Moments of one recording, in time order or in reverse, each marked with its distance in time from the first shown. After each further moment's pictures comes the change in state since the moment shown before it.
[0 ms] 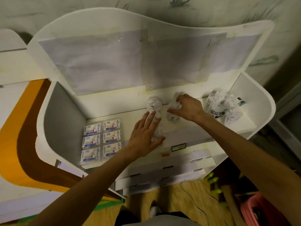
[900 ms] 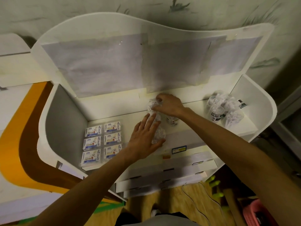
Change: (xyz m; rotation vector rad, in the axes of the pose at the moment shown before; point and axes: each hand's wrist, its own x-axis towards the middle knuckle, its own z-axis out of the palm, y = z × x) left_hand 0.002 -0.001 -0.001 0.042 -0.027 -0.012; right_hand 0.036 -0.063 0.012 0.138 -0.074 -0.153
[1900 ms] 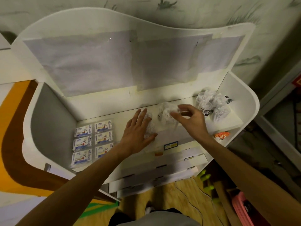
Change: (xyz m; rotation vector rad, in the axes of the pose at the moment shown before) left_hand 0.007 -0.003 0.003 -0.063 0.051 0.015; right_hand -0.141 0.041 -0.014 0.805 0.420 0.278
